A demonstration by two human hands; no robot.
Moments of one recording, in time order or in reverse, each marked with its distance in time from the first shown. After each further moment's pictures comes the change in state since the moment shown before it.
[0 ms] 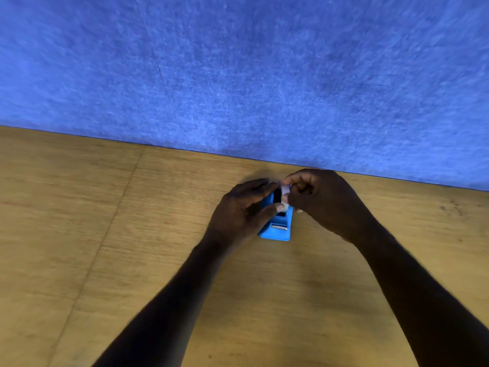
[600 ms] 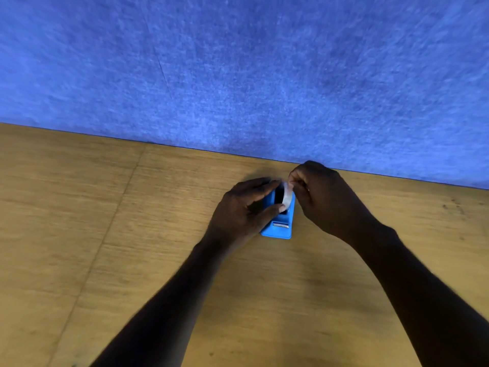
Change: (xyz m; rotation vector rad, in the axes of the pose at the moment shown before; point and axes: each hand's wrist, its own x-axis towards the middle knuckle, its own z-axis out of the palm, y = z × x) left_hand -0.002 -0.006 0.002 0.011 -0.016 0.001; right_hand 0.003 0.003 0.003 -0.409 0.083 -0.346
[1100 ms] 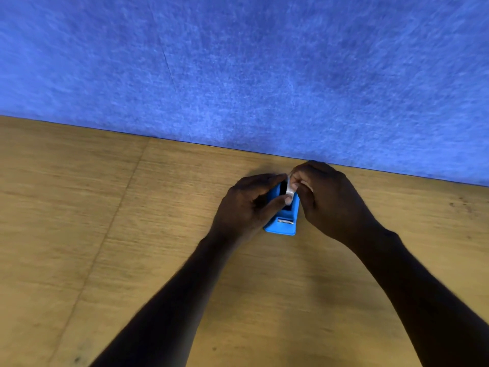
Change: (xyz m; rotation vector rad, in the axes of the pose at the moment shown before) left_hand 0.003 0.011 -0.001 -0.054 0.038 0.051; right_hand -0.008 -0.006 0.005 0.001 0.047 -0.050
